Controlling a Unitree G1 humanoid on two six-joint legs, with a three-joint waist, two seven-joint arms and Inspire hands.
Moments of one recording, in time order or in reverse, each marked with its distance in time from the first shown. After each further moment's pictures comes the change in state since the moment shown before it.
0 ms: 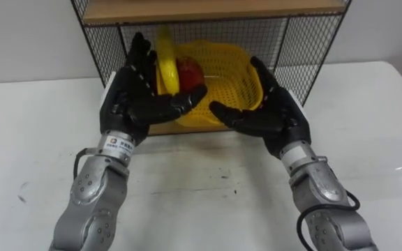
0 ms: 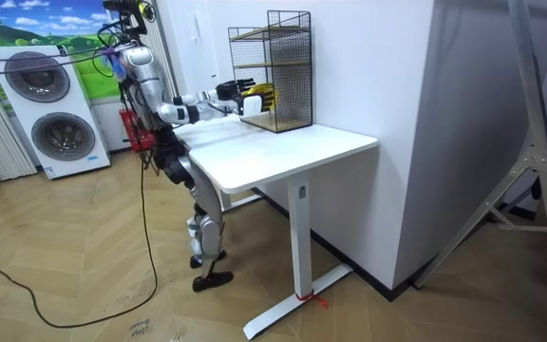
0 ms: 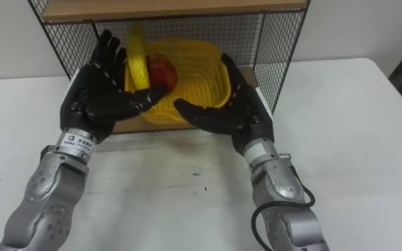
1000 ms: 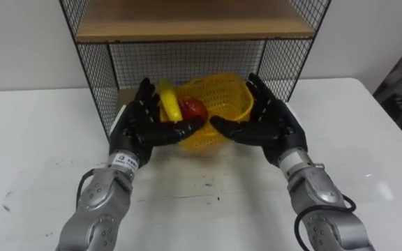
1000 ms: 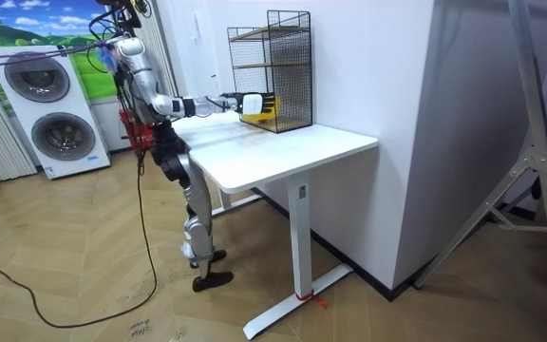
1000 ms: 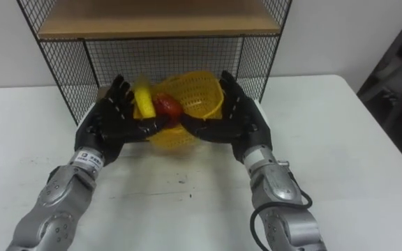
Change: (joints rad) left arm -0.034 -0.014 0.005 0.233 0.002 0.080 0.037; right arm -0.051 0.022 0.003 0.125 0.001 0.048 -0.013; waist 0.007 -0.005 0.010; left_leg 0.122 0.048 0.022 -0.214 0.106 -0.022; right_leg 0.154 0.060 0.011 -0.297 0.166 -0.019
